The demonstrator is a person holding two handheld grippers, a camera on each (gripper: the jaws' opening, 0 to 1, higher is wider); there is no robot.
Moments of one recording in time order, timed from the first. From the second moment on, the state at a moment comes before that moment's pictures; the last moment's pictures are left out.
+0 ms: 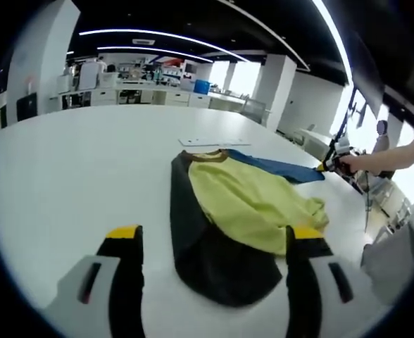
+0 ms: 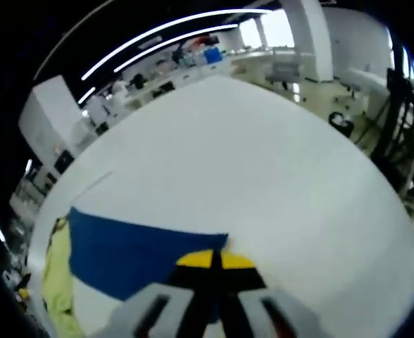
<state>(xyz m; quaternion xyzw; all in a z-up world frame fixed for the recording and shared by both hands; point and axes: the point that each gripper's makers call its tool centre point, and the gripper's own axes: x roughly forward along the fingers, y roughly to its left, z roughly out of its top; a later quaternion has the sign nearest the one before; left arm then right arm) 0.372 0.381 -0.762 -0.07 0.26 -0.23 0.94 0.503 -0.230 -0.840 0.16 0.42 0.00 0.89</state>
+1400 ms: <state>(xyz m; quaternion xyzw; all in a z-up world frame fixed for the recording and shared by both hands) 0.351 0.369 -0.761 -0.05 0.25 -0.26 0.93 0.448 -0.054 -0.745 0.03 0.31 0.35 0.89</state>
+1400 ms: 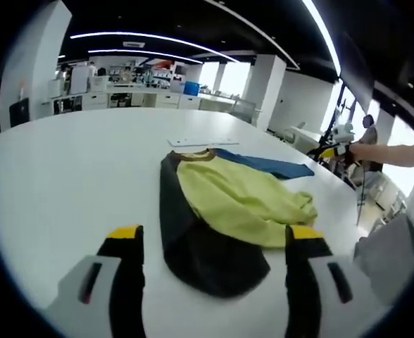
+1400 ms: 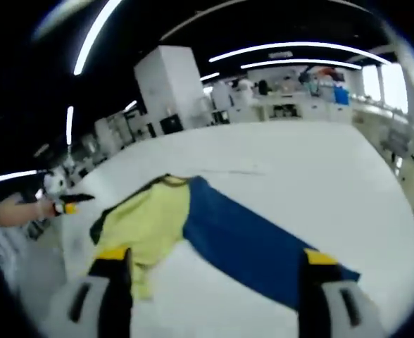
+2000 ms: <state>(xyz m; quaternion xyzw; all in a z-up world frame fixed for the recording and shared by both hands) 0.328 0.383 -0.818 -0.07 0.33 -0.20 0.92 0.416 -0.034 -0.740 0.02 0.30 0.38 0.87</state>
